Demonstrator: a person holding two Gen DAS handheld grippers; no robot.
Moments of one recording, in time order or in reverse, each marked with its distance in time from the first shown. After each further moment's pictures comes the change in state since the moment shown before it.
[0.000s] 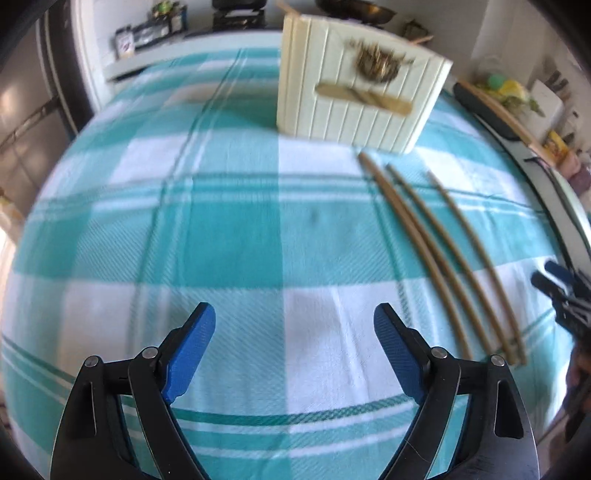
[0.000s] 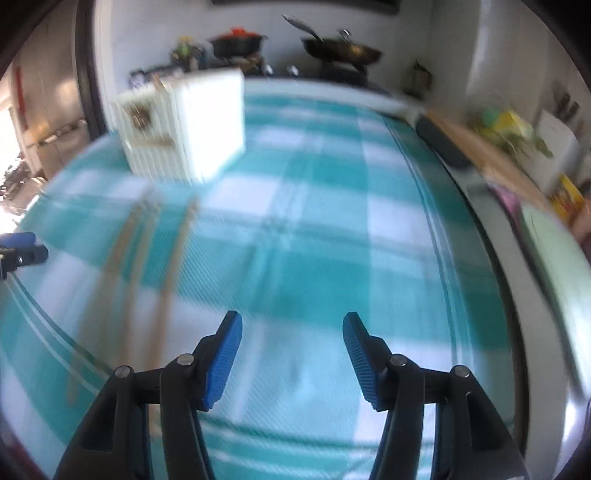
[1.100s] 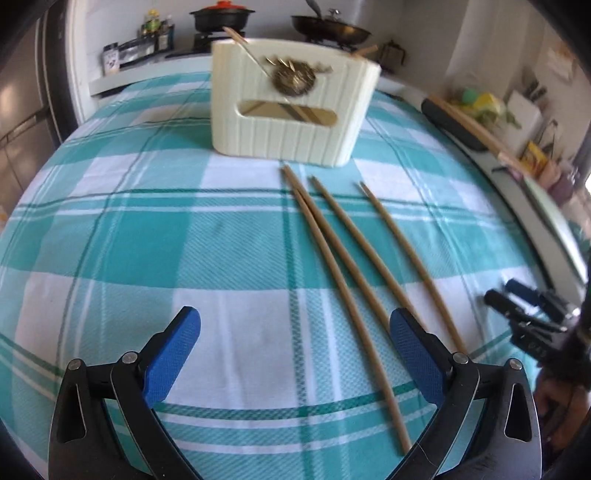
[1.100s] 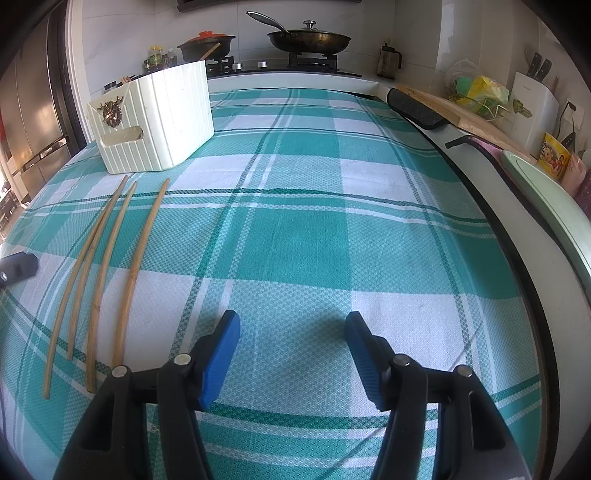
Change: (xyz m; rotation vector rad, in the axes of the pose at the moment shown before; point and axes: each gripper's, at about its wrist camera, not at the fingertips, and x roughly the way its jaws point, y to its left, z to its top) left arm -0.008 -0.067 -0.010 0.012 -0.100 -0.057; right arm 0.005 -0.007 -0.012 0.075 -0.029 -0.003
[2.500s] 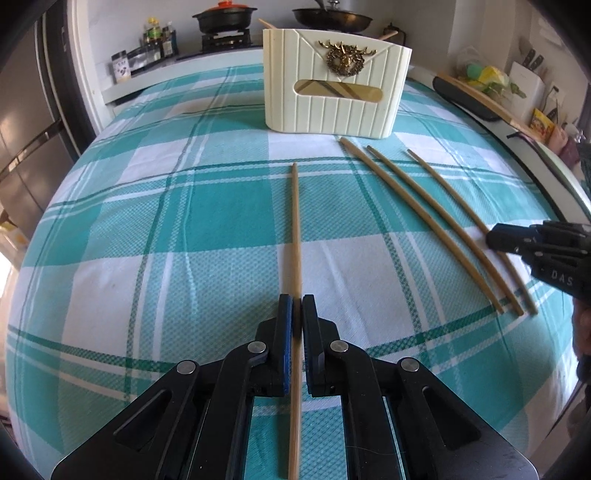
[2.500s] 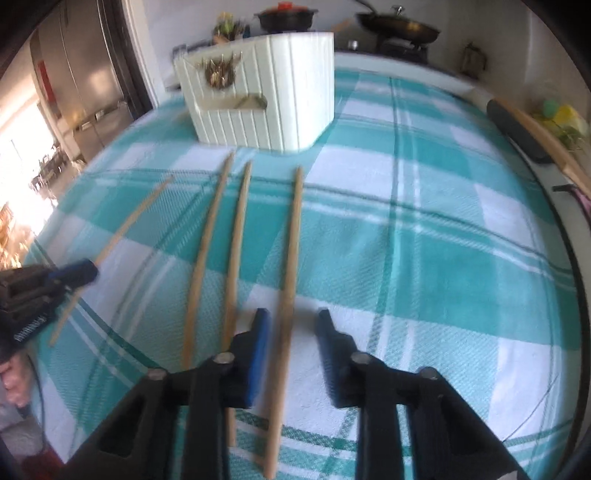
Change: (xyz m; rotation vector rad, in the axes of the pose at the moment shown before) left arm -0.019 0.059 -0.026 0.100 0.013 0.076; right arm 0.011 0.096 0.028 -0.178 0.097 0.181
